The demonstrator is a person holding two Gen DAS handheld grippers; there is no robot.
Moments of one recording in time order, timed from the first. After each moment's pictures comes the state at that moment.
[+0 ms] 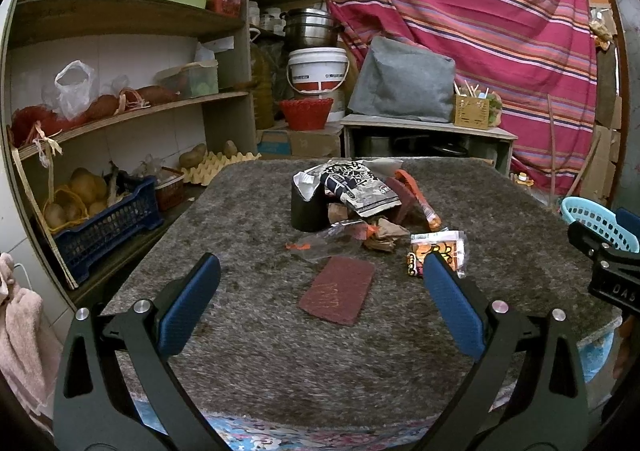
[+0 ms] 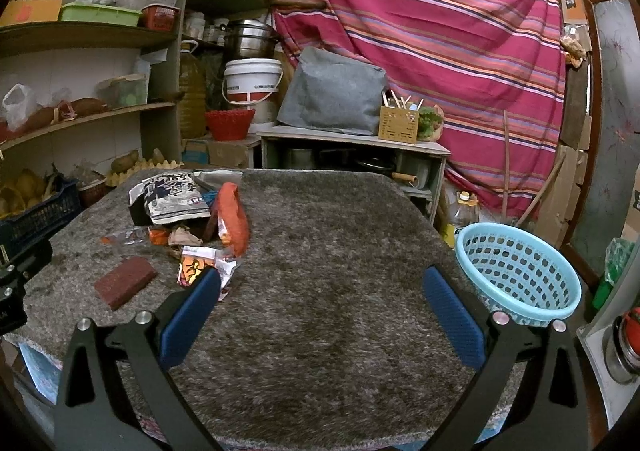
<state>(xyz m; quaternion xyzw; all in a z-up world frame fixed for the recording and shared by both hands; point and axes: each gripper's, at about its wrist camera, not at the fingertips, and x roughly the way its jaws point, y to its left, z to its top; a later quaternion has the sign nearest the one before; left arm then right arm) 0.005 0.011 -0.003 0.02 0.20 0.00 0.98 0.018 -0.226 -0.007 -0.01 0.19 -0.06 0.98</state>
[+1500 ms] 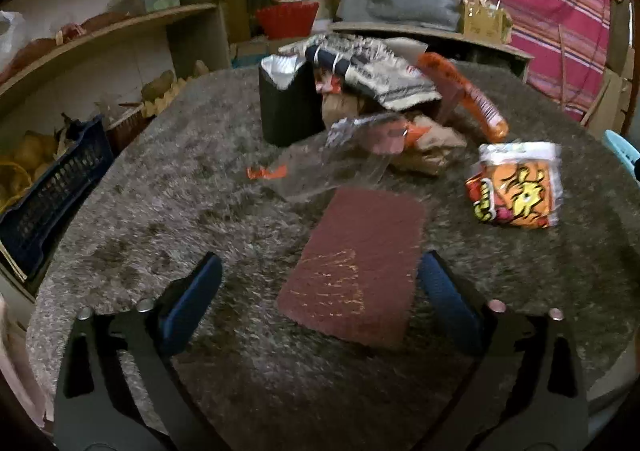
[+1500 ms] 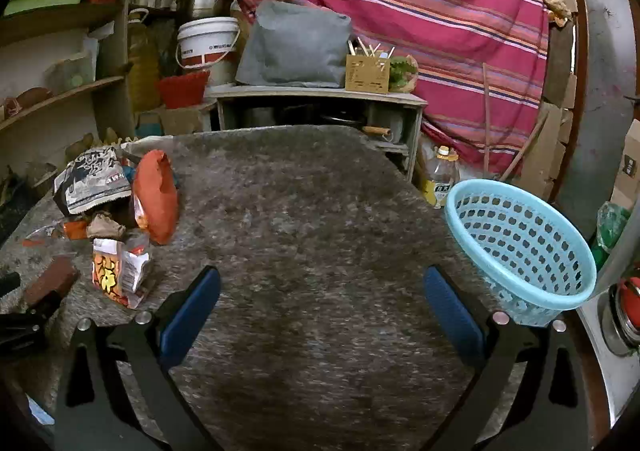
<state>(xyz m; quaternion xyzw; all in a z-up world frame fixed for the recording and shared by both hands) 0.130 0.011 -0.093 0.04 0.35 -0.02 0.93 0.094 -0.273 -0.044 0.03 0.27 -0.11 0.96</state>
